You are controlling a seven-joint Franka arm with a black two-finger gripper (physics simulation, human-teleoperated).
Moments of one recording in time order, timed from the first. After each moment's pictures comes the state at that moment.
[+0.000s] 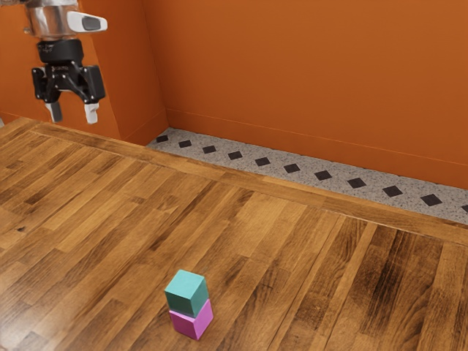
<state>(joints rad) 0.04 0.01 0.13 -1.42 -0.08 1.17 0.05</state>
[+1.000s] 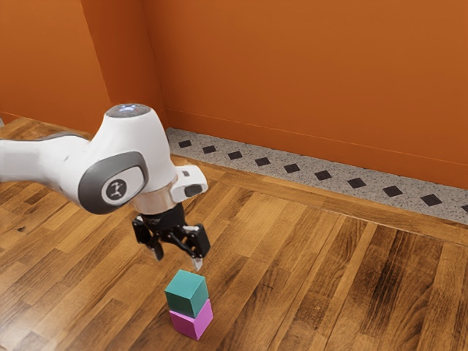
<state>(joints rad) -0.03 -0.29 -0.30 -2.43 -0.18 2.16 -0.31</state>
